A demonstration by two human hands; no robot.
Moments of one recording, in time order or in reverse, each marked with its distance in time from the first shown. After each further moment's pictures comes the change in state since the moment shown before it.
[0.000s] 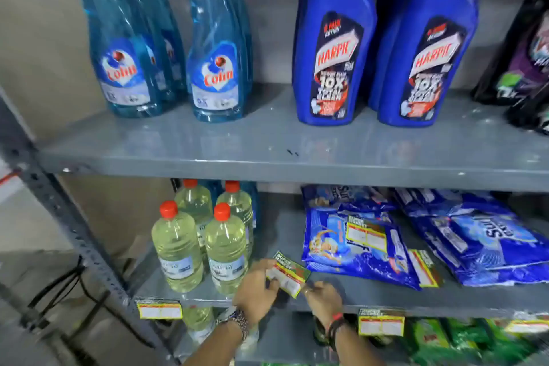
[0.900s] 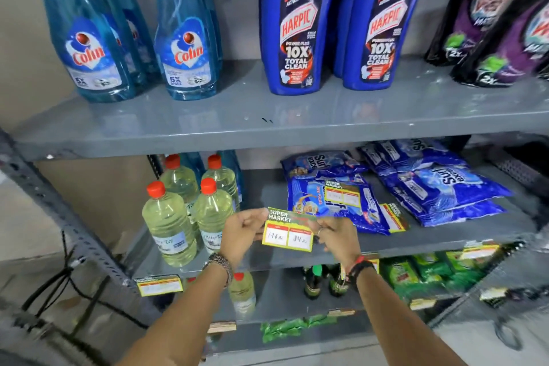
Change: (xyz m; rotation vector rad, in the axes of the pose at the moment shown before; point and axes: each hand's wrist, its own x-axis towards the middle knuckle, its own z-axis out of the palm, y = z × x) left_hand -0.009 0.044 -0.044 -0.699 -0.020 0.019; right_hand -0.065 -0.033 -0.093 0.153 0.126 -0.334
